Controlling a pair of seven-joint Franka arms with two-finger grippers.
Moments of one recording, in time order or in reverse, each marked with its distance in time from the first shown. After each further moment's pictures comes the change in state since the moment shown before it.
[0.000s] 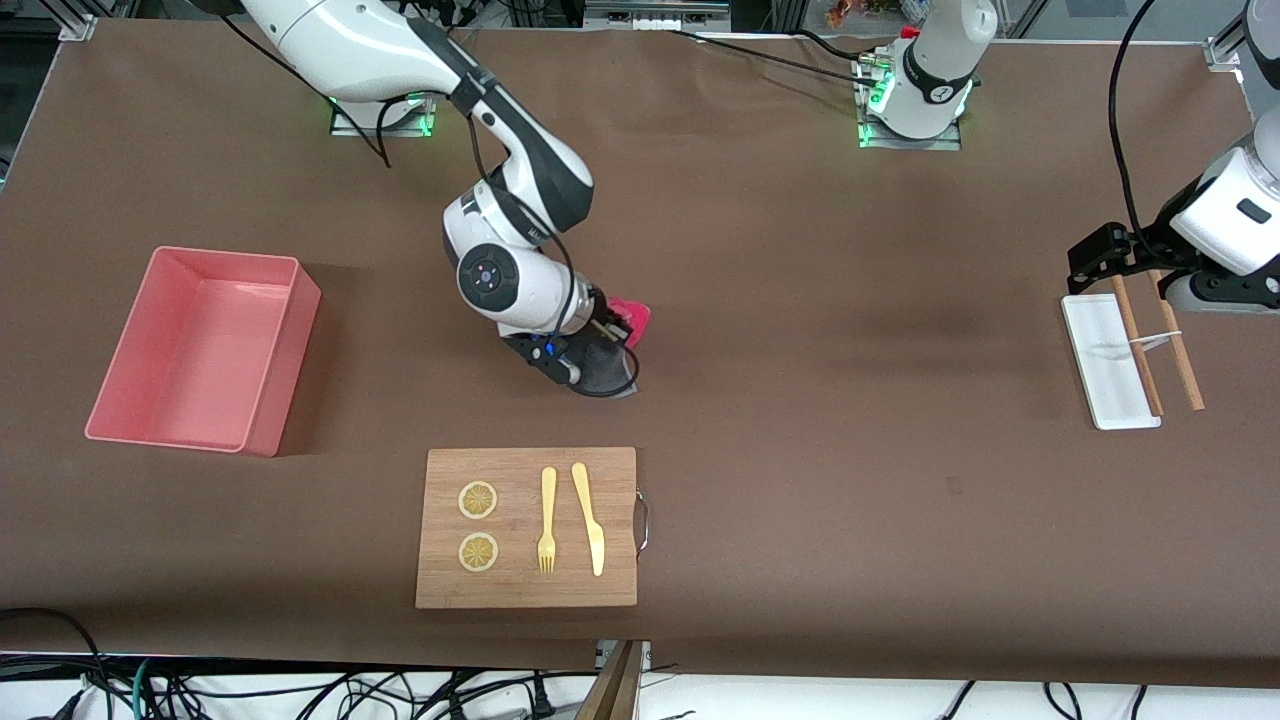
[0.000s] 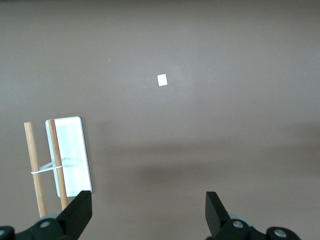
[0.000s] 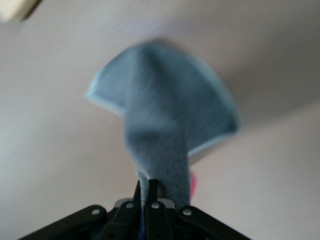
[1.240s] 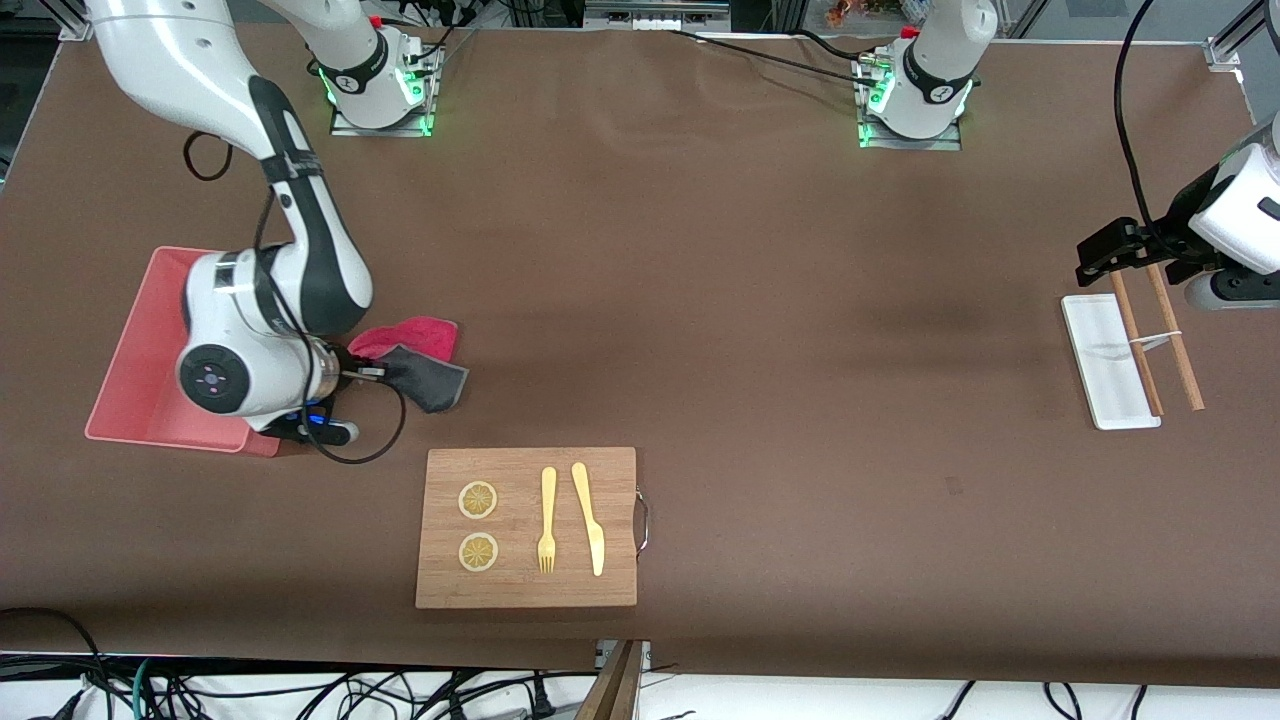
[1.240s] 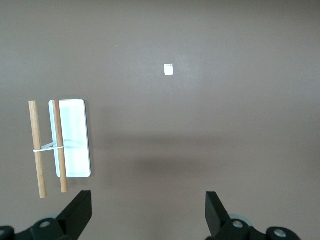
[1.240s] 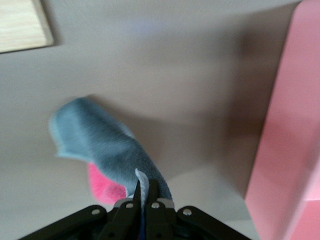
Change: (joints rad) left arm 0.002 0.007 0.004 0.039 0.000 -0.079 -0.073; right arm -0.127 -0.118 -0.393 0.007 -0.158 -0.365 -0.846
